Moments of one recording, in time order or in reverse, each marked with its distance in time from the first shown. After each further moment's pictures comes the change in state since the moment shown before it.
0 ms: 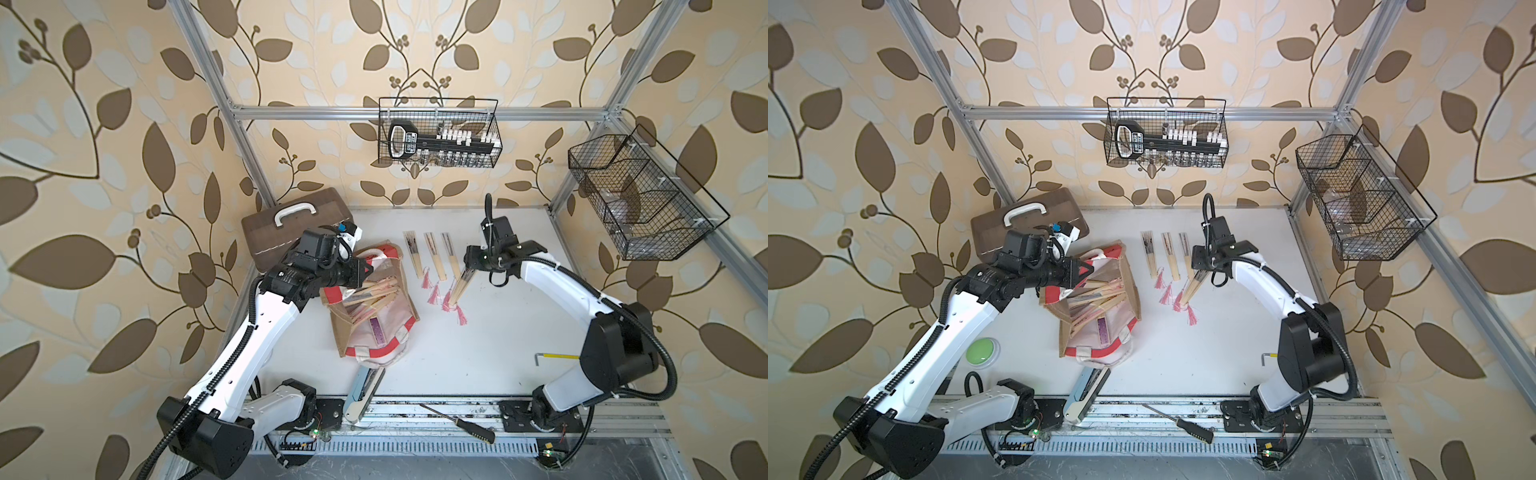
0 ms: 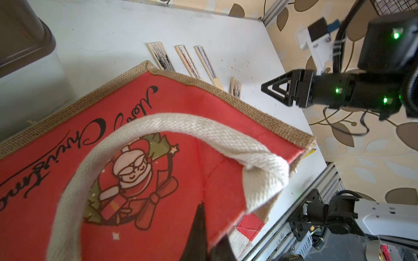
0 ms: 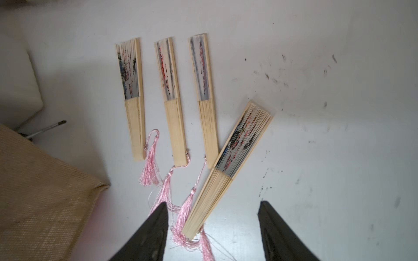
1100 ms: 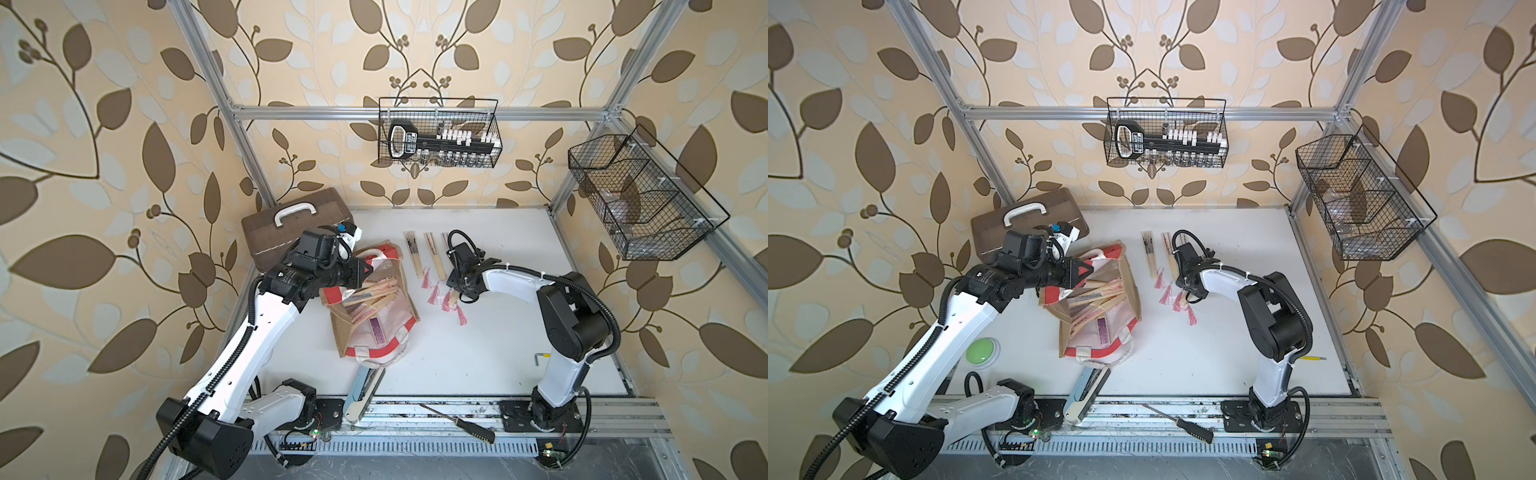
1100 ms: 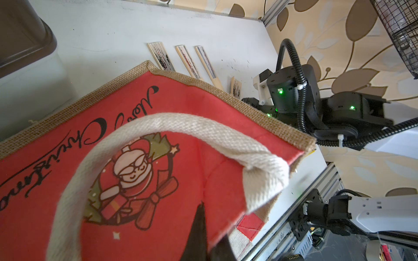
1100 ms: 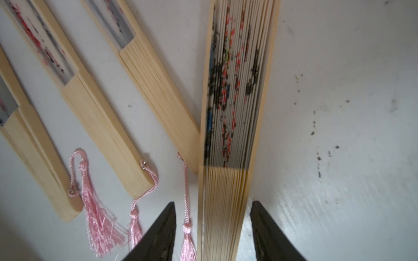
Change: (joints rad) left arm 0.000 -0.004 0.000 -0.003 -0.001 0.000; right arm 0.109 0.296 -0.044 0.126 0.135 0.502
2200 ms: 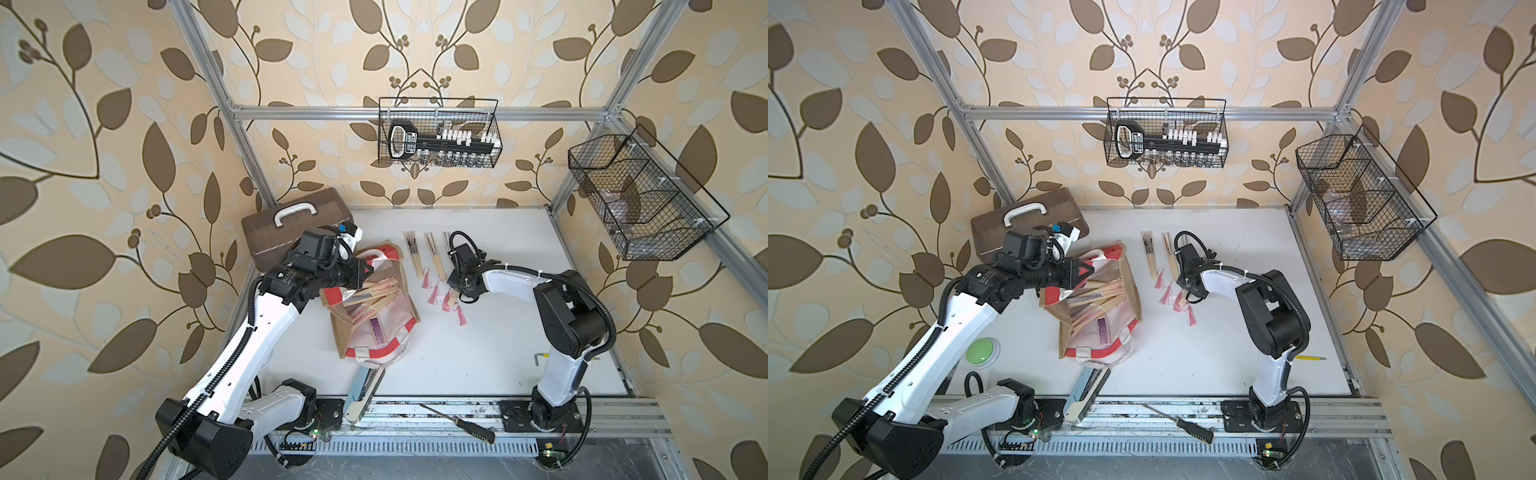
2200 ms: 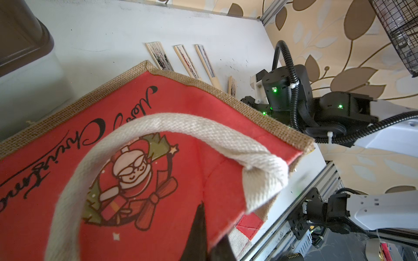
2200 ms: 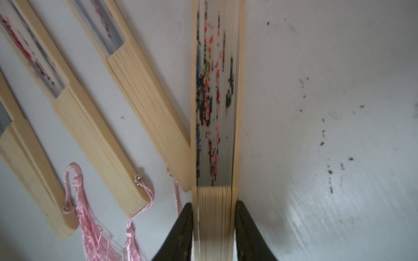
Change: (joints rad) left arm -0.006 -0.004 0.000 -0.001 -0.001 0.000; right arm -0.012 0.019 -0.020 0.056 -0.011 0.018
